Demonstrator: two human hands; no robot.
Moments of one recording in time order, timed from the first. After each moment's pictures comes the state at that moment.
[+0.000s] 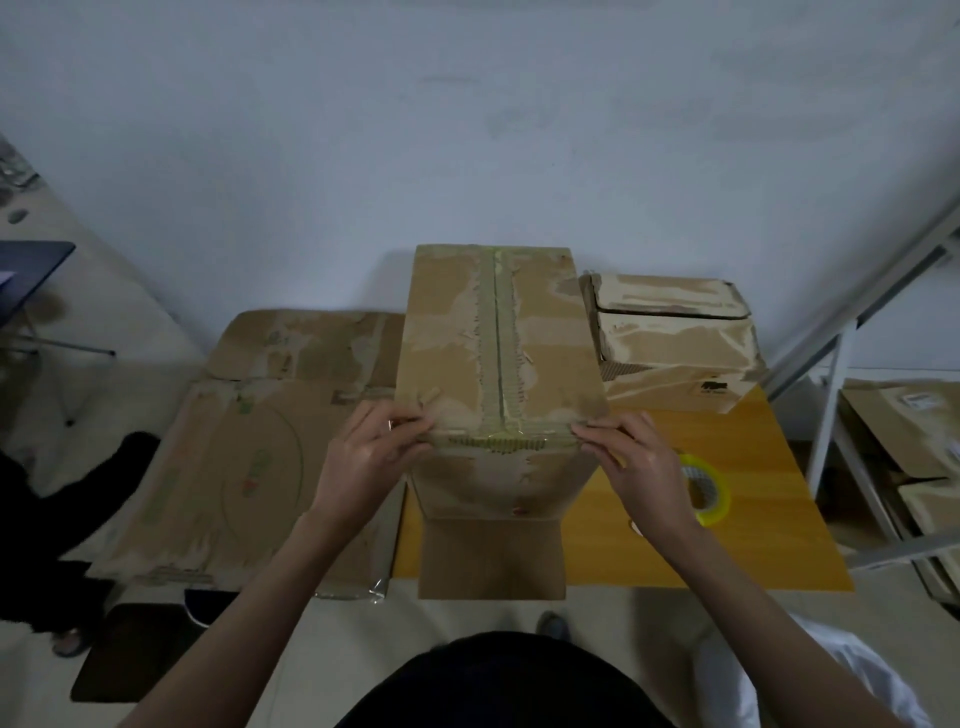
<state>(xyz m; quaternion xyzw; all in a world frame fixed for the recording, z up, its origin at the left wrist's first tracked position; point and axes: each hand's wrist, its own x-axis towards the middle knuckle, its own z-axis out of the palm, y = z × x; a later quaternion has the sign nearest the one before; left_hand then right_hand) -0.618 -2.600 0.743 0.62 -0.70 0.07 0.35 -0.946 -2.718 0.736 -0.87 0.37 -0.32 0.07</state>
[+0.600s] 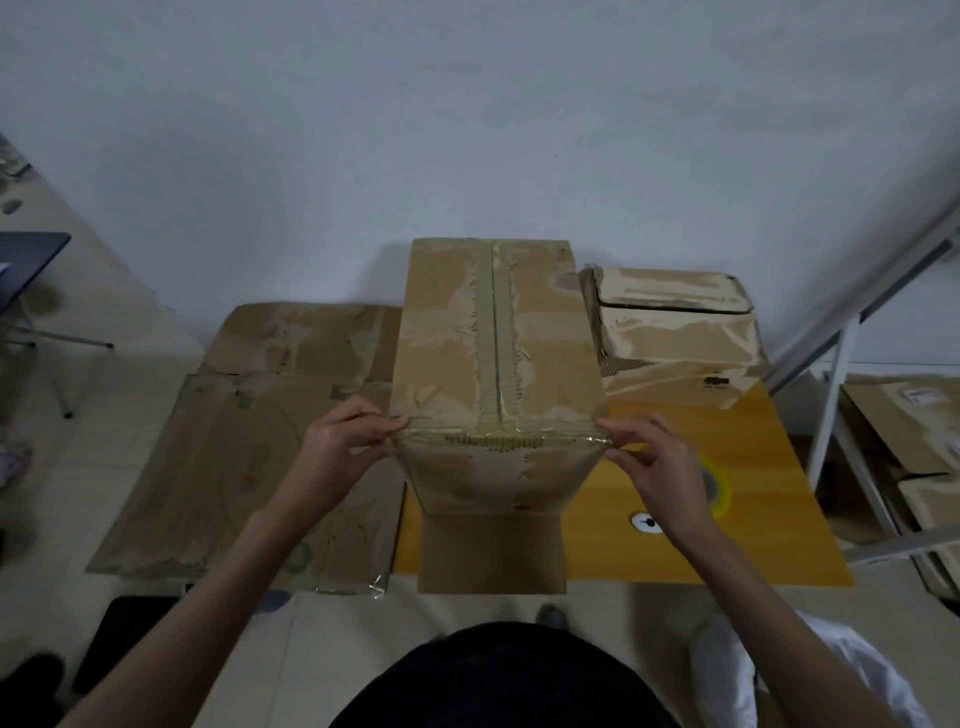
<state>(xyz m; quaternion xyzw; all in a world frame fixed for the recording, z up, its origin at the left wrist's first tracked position) -0.585 -2.592 0.752 0.61 -0.69 -0.10 0.38 -0.959 -2.714 0.745 -0.78 0.45 -0.33 0.28</state>
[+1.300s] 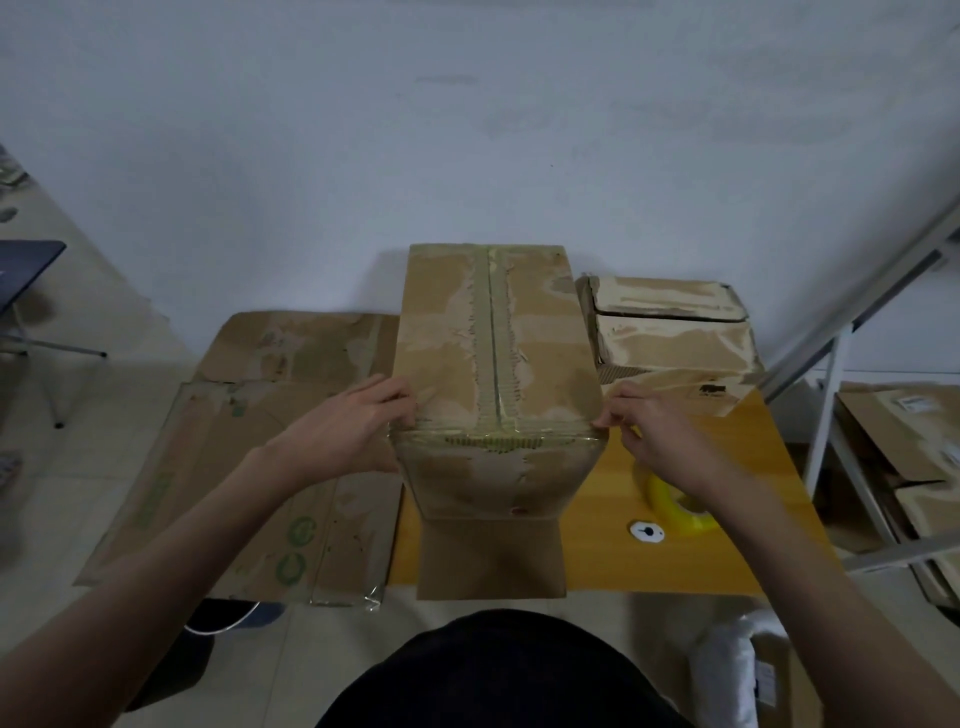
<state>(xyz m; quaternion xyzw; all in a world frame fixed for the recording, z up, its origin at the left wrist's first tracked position) -0.575 -2.631 0.791 0.55 -0.83 -0.07 0.10 -0.948 -2.760 0.792 -0.90 0.39 -0.10 0.19</state>
